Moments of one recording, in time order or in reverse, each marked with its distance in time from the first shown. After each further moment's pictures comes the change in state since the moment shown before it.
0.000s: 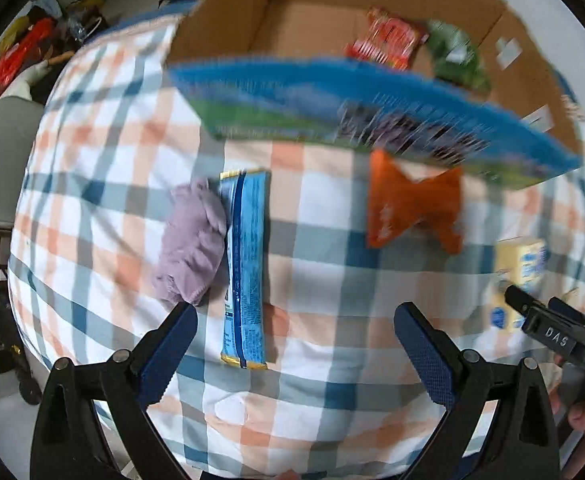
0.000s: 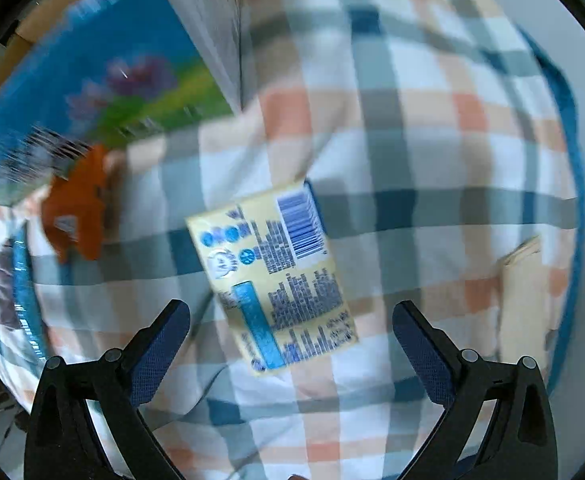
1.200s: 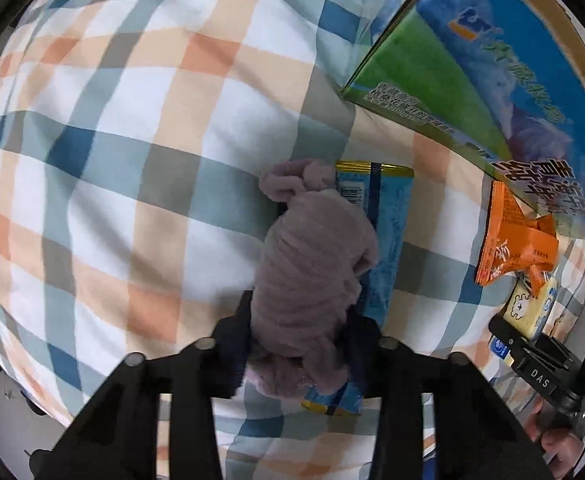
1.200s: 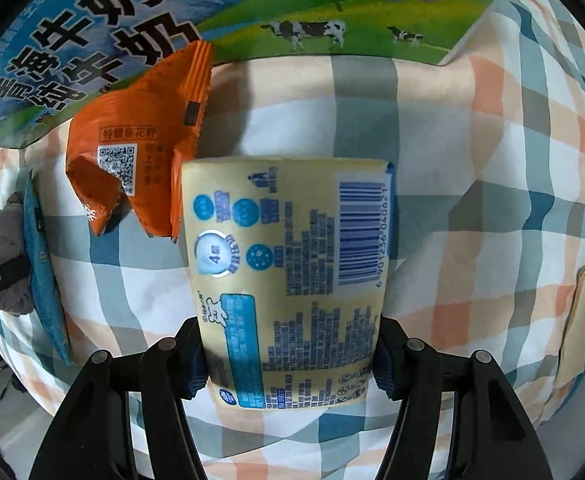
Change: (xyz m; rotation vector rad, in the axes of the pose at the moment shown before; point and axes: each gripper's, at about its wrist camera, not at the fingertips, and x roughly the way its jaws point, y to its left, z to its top) left arm 0.080 0.120 0.039 -0.111 0.181 -0.190; right arm 0.049 0.052 -0.049 -0.106 0.114 0.035
